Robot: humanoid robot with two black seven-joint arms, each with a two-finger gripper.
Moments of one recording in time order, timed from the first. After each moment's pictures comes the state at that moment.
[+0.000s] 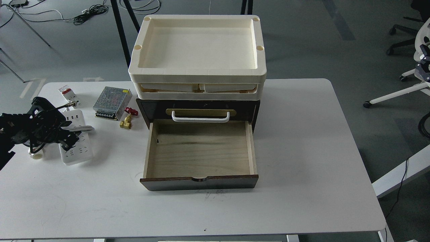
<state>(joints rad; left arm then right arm) -0.88 0.51 0.23 -0.23 1.94 0.13 -0.49 0.77 -0.76 0.58 0.57 0.20 0.49 0.38</state>
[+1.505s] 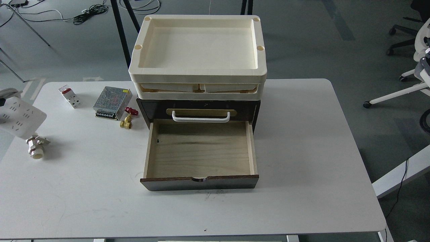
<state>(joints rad) -1.00 1.34 0.06 -1.07 1.80 0.10 -0.49 0.76 -0.75 0.65 0.57 0.20 0.49 0.38</state>
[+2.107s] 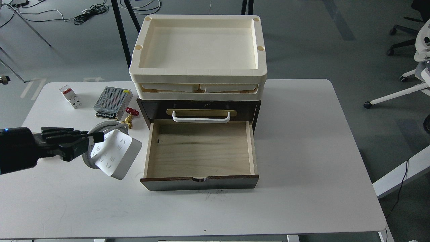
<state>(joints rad) -0.98 1.38 0.02 -1.77 1.36 -0.11 -0.49 0.75 -0.76 0.65 0.55 0.20 0.49 0.38</state>
